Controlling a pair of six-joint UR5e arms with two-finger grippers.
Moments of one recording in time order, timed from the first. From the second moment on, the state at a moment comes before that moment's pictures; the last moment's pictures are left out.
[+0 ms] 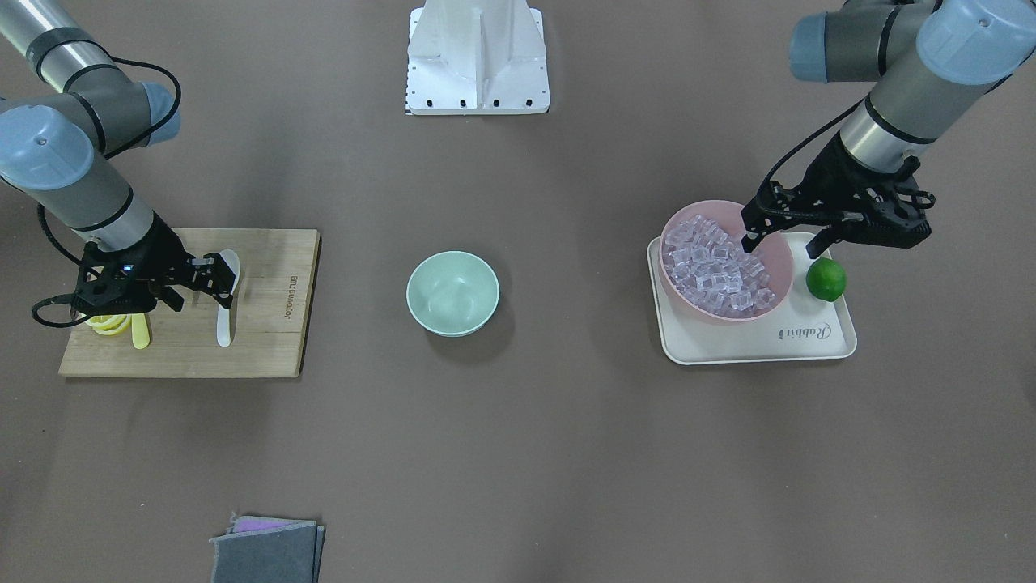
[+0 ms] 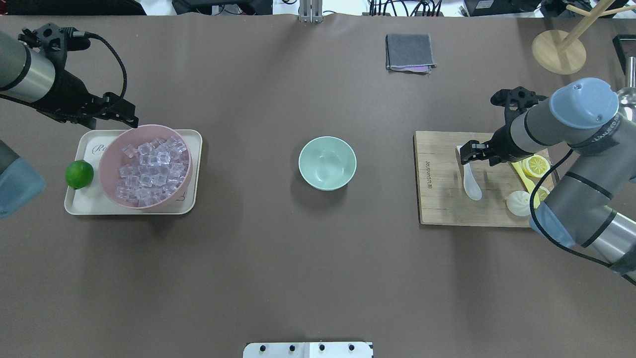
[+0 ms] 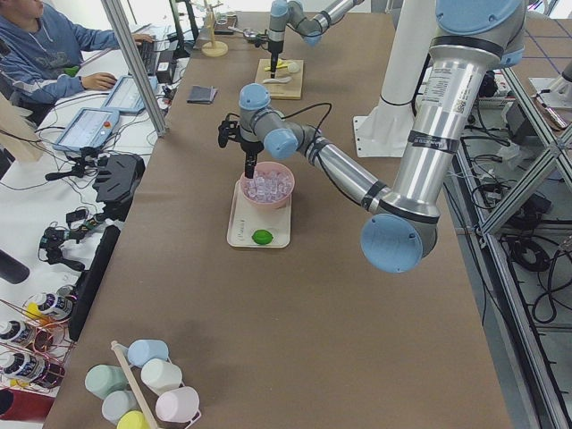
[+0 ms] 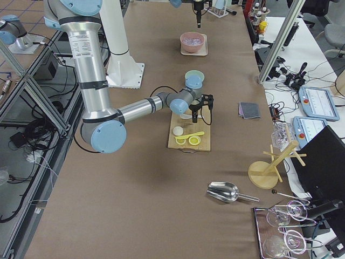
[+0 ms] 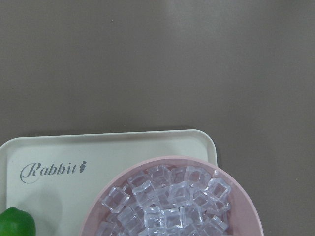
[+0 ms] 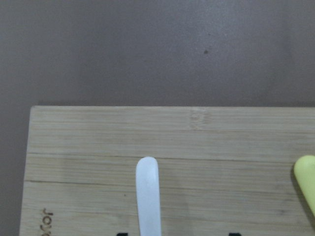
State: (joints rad) left arm -0.98 -1.83 -1.90 -1.77 -2.19 -0.88; right arm 0.82 -1.38 1.67 -1.10 2.05 1.01
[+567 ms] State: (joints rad) left arm -0.98 -1.83 -1.90 -1.77 -2.19 -0.89; right arm 0.80 -1.37 1.65 -1.10 2.03 1.01
